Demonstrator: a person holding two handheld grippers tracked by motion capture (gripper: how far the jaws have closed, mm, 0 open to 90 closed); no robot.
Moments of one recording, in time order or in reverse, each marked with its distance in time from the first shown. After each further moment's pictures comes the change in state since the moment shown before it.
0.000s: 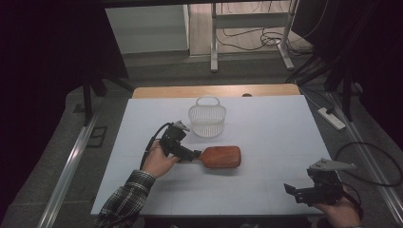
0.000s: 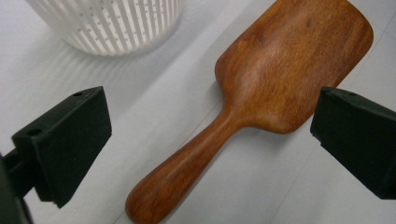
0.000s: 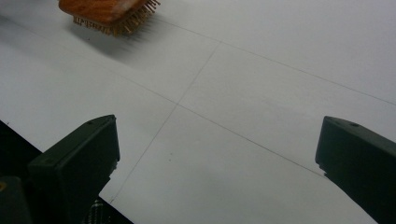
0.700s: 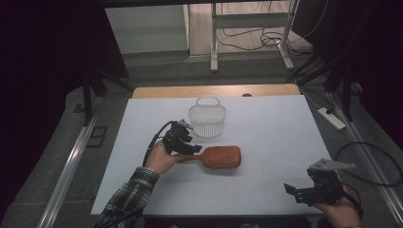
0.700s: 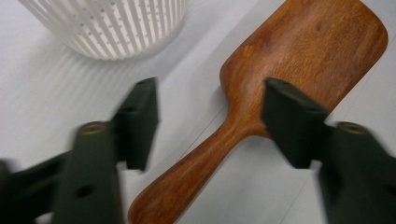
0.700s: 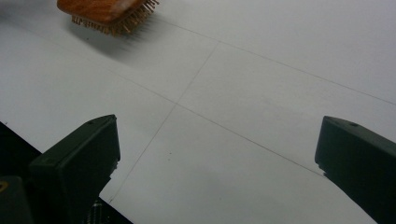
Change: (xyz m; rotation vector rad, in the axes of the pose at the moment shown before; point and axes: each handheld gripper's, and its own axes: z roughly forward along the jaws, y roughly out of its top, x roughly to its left) left arm 0.002 0.007 0.005 0.027 0.022 -0.005; right arm 0.000 0.000 0.000 0.000 -0.005 0.002
